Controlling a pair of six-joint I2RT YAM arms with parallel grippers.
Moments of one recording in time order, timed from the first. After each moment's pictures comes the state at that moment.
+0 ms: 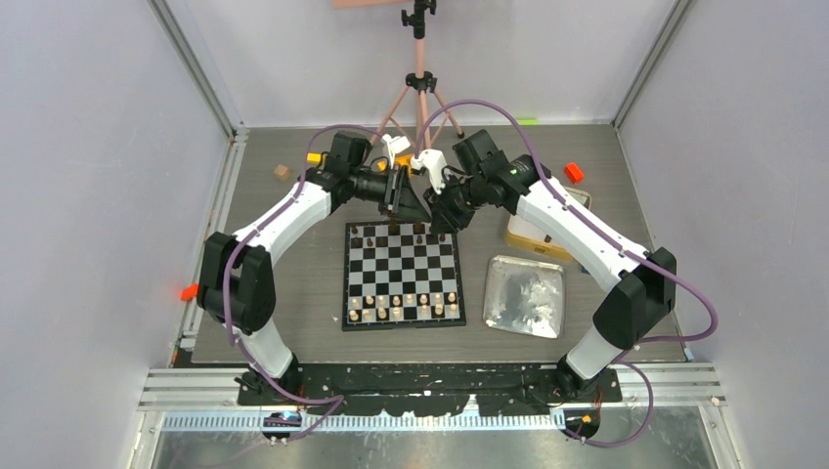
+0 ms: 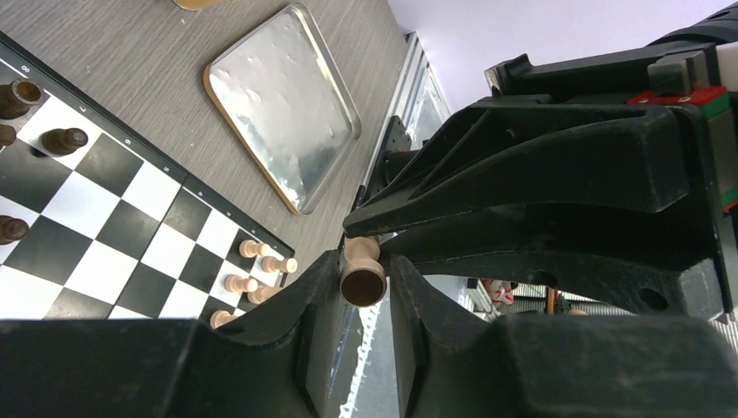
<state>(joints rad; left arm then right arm) -0.41 1.71 1.36 -0.33 1.09 -0.46 0.63 1.62 1.57 -0.86 -0.43 -0.29</state>
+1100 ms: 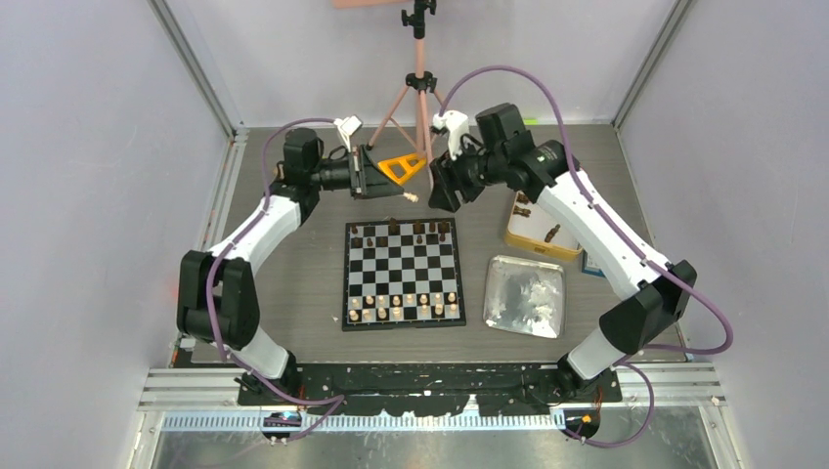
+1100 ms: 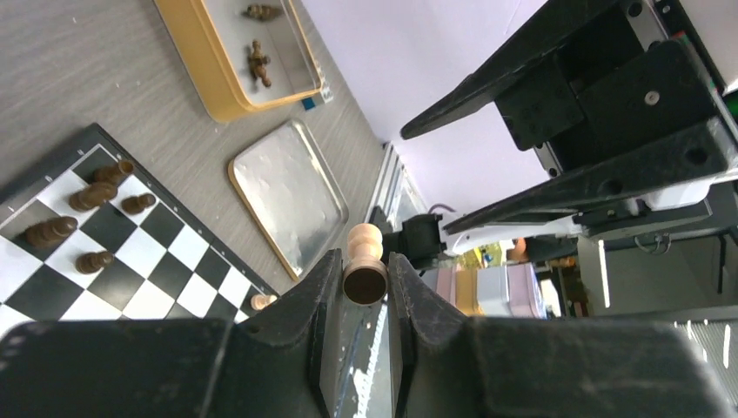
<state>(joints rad) -0.24 1.58 1.17 0.12 1.13 -0.75 0.57 1.58 1.68 -0.82 -0.40 -0.14</state>
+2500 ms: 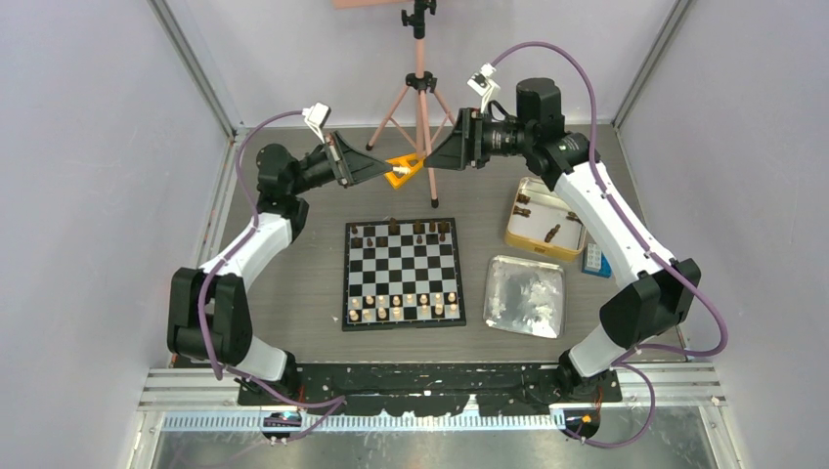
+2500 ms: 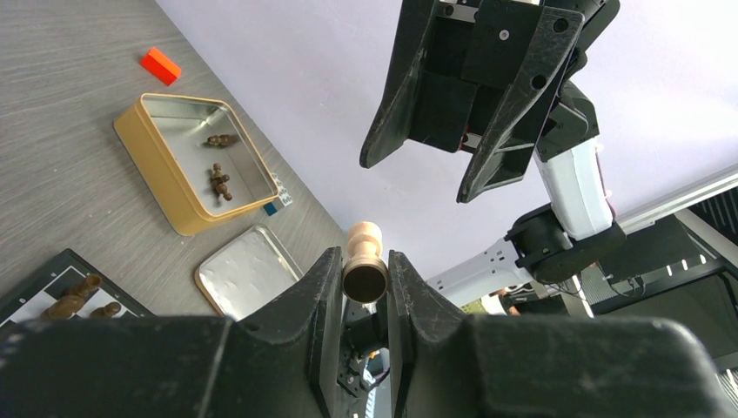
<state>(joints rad) -0.18 1.48 1.00 0.78 1.02 -1.18 0.38 1.58 1.66 -0.44 -0.85 0.43</state>
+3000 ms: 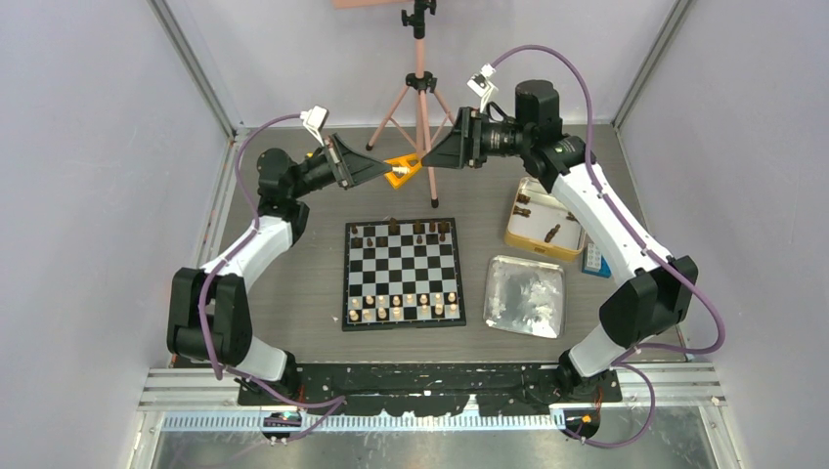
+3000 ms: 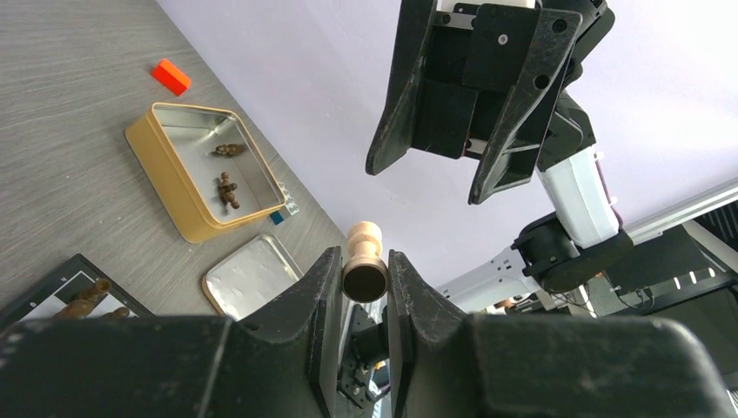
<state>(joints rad) -0.18 1.48 0.97 0.81 0.99 -1.18 0.38 1.59 1.62 -0.36 -0.87 0.49</state>
